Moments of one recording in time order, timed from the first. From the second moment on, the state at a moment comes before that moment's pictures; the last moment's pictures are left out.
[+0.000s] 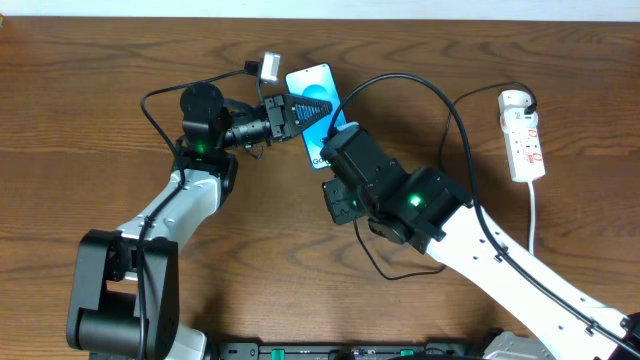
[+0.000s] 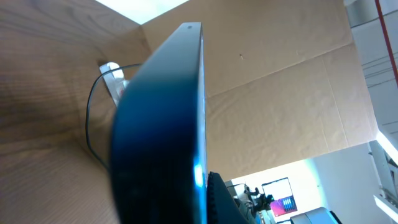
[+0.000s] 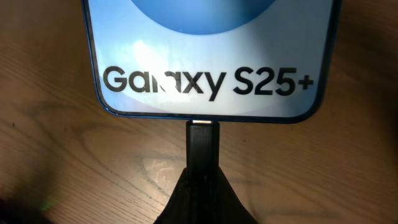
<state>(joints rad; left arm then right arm) -0.18 1.68 0.90 0.81 1.15 -1.18 0.81 1.47 1.37 -0.91 0.11 0.42</state>
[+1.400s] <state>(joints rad) -0.46 1.68 1.21 0.05 0.68 -0.98 0.80 0.91 1.44 -1.13 0.54 0.33</state>
